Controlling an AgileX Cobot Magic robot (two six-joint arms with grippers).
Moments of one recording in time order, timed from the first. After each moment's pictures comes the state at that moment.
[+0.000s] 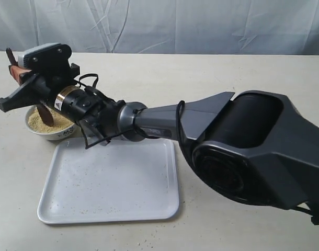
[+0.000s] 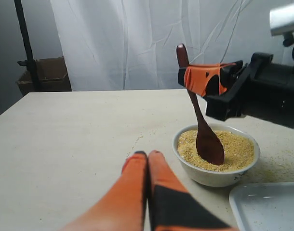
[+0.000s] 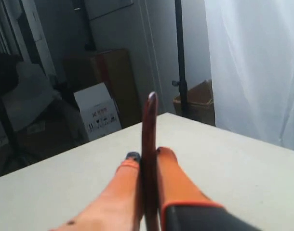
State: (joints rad) left arm 0.01 0.01 0.00 0.07 0.21 -0.03; right arm 0.94 2.54 -1.88 -0.06 -0.64 0.18
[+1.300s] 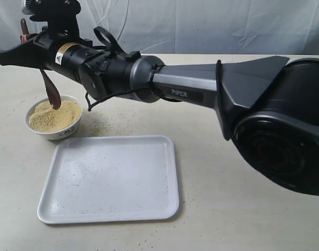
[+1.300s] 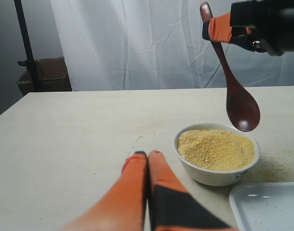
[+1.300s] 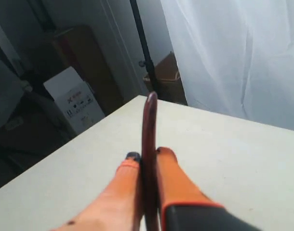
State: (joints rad) left arm 0.01 0.01 0.00 0.07 0.21 -0.03; right arm 0.91 2.34 -1.88 0.08 -0.24 0.19
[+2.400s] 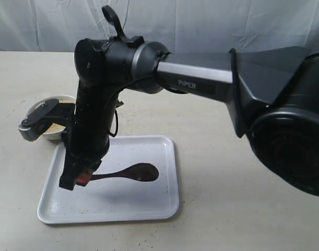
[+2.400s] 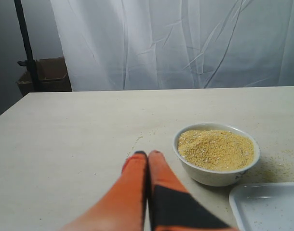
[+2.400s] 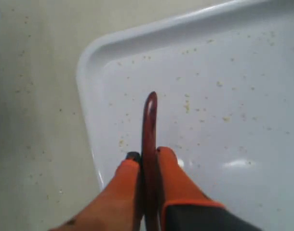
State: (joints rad) left arm 0.01 0.01 0.00 0.07 0.21 -0.03; right arm 0.92 2.29 -1.88 0.42 1.17 -0.69
